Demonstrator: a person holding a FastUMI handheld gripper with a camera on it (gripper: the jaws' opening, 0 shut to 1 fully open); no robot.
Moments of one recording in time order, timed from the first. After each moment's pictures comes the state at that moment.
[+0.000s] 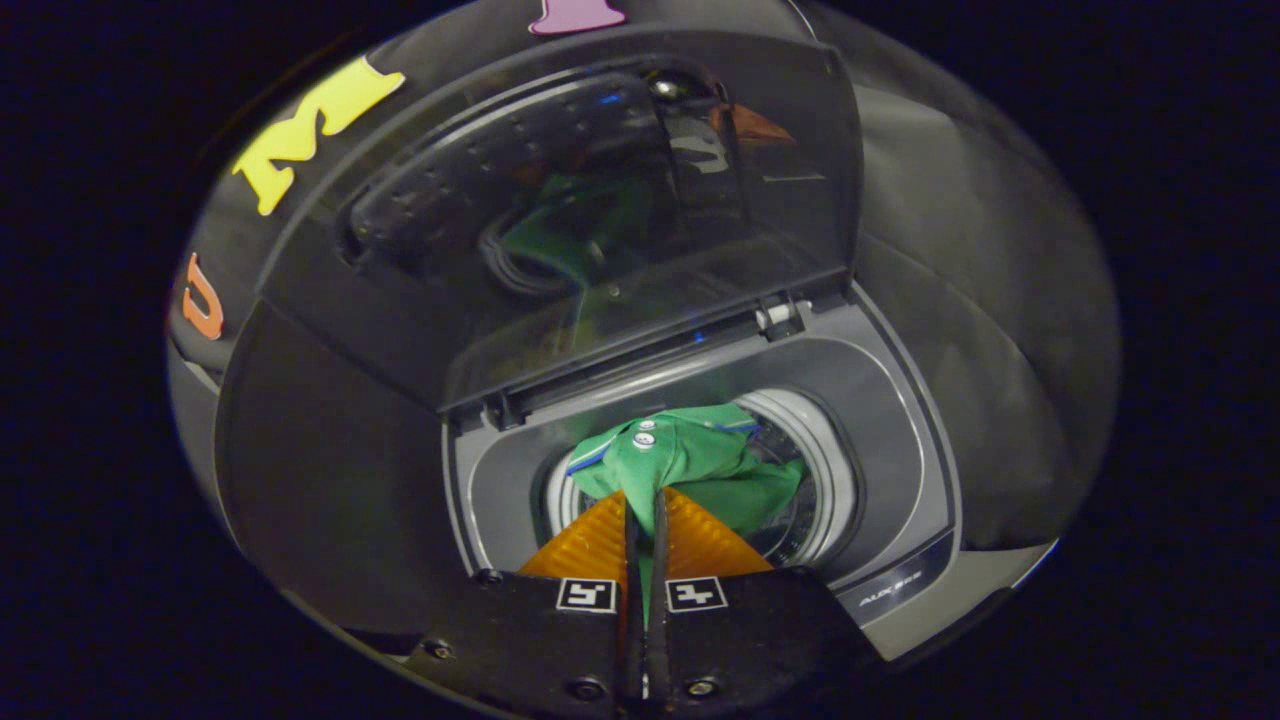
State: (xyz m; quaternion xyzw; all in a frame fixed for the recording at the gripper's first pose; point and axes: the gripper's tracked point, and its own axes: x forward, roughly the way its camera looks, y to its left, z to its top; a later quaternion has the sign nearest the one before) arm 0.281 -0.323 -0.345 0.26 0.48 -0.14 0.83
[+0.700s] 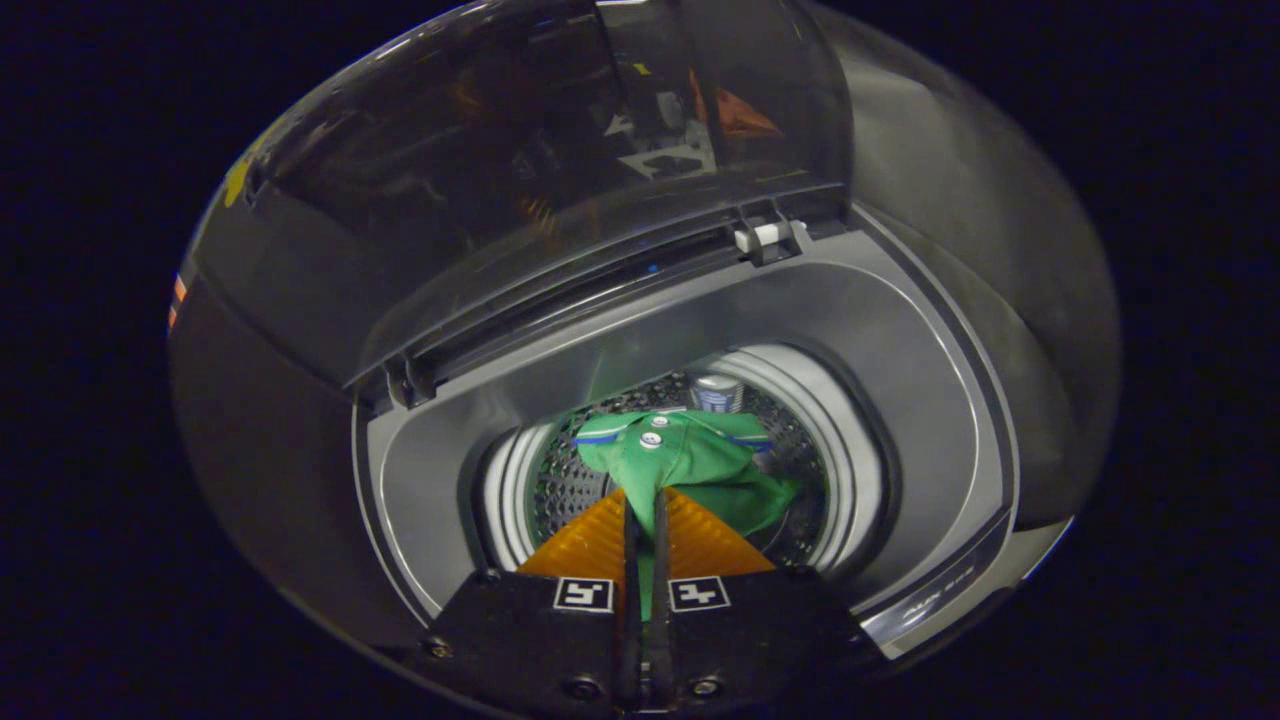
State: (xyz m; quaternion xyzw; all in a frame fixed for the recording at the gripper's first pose) arm 0.279 -0.324 -0.411 0.24 0.50 -0.17 0.82
